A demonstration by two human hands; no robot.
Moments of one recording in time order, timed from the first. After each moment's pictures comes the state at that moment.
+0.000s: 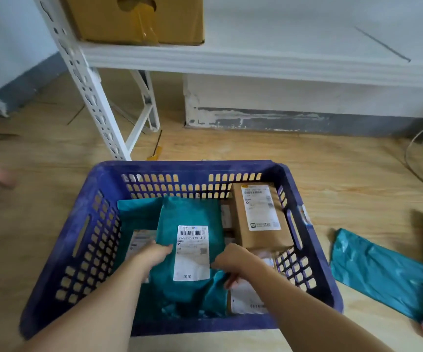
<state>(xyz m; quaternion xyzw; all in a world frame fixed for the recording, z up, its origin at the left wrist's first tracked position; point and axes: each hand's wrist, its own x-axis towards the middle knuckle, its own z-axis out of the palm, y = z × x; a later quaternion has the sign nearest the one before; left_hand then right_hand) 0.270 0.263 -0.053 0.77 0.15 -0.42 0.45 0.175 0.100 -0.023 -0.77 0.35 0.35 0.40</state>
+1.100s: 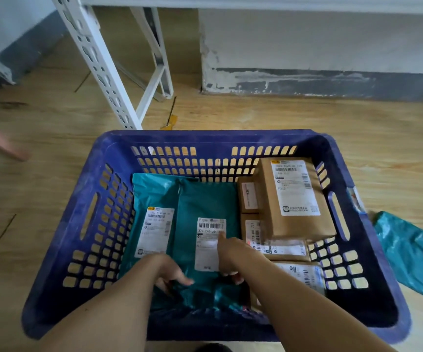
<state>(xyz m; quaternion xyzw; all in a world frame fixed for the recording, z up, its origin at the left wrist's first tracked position) 0.258 0.271 -0.071 0.74 0.06 -0.67 0.06 0.207 0.135 -0.077 -0.85 0.17 0.45 0.20</state>
